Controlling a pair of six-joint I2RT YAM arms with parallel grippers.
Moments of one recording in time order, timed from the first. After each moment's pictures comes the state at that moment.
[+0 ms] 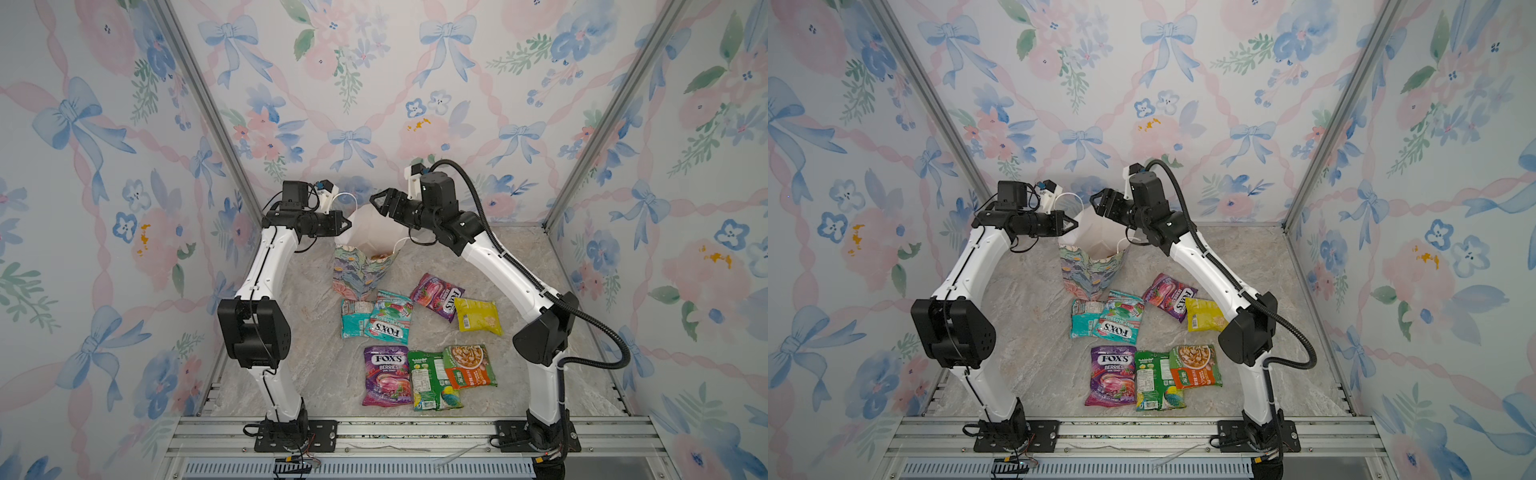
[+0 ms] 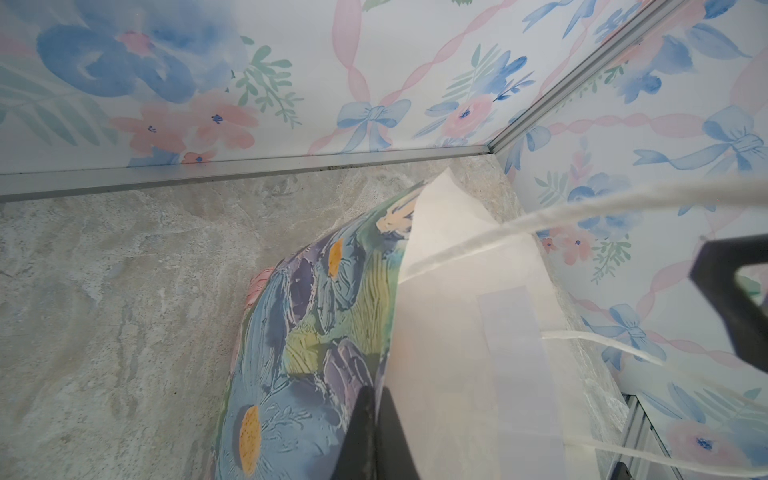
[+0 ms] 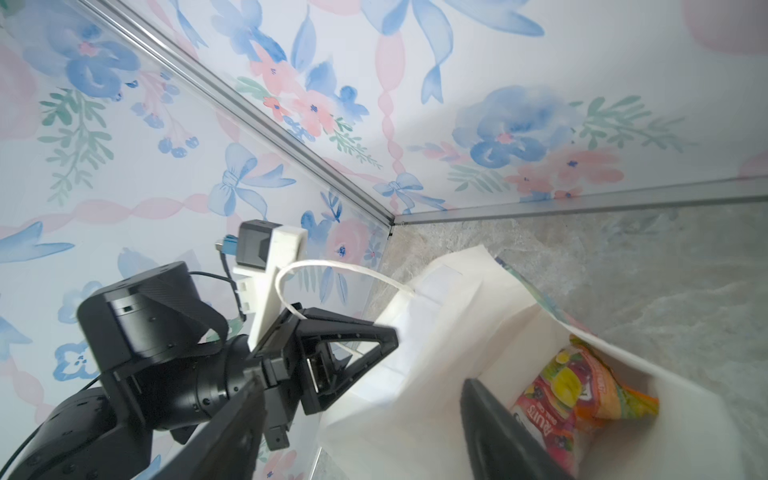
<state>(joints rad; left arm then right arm) -0.03 1.85 1.84 -0.73 0.66 -0.08 0.65 2.05 2.26 -0.45 -0.19 0.75</state>
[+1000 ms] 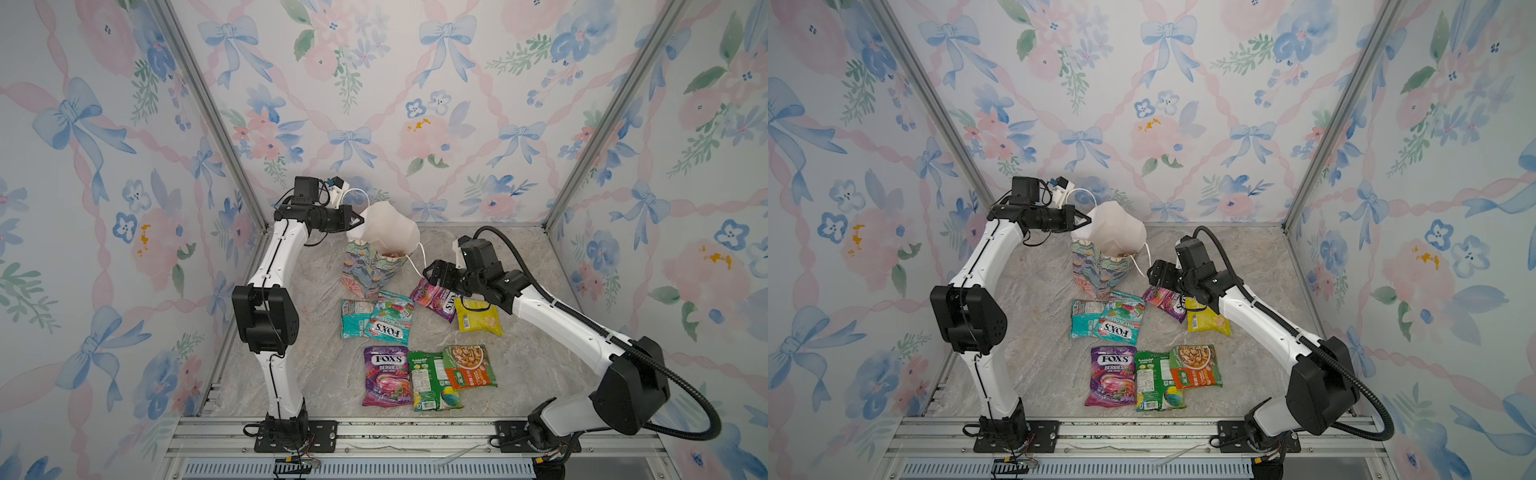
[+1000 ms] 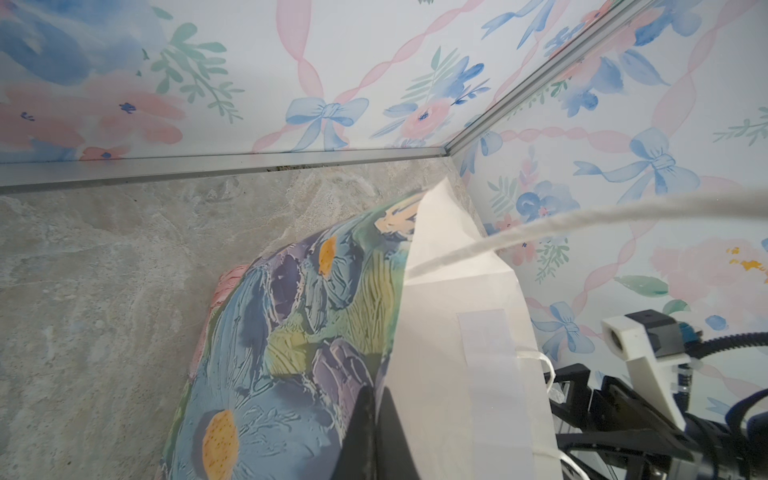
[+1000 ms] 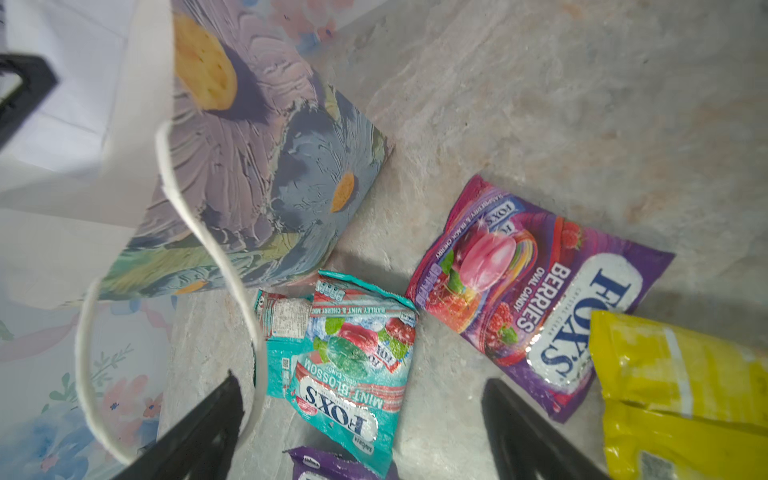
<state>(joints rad) -0.06 1.99 1.98 -0.73 0.78 -0.17 0.58 1.47 1.17 -0.43 -0.10 0.73</state>
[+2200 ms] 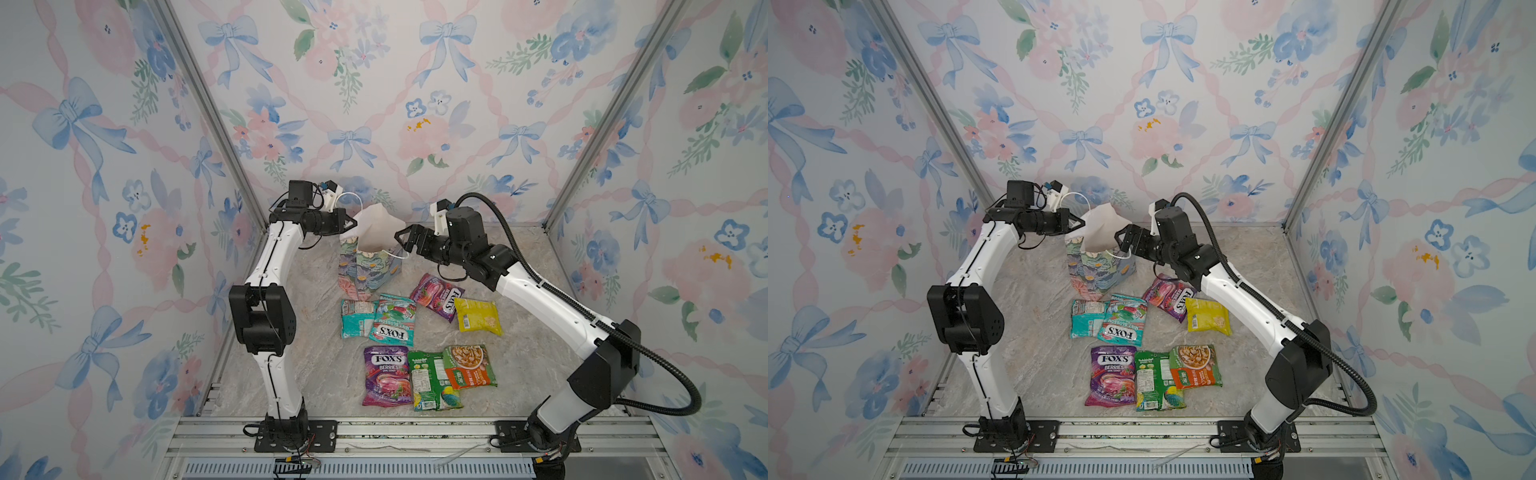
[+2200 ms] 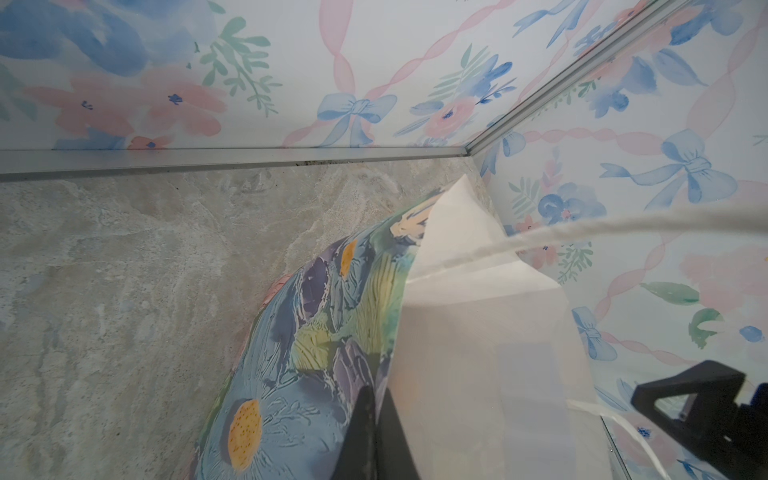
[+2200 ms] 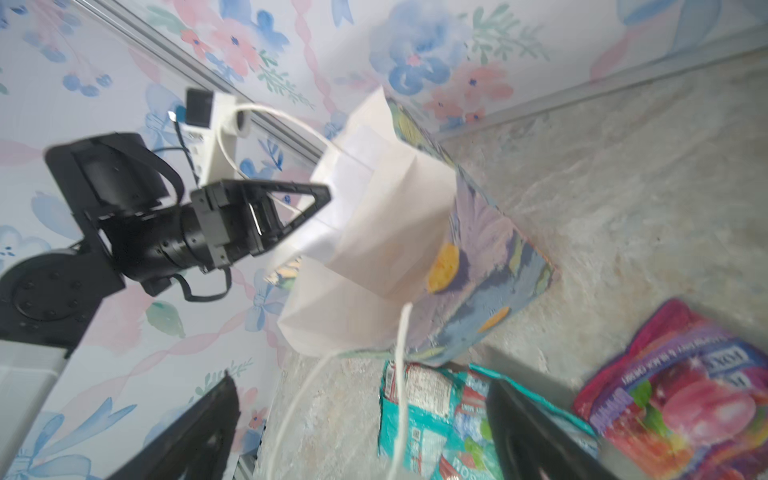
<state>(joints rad) -0.03 1.98 1.93 -0.72 0.76 -0.14 0.63 1.67 1.63 -0.36 -0.16 0.75</state>
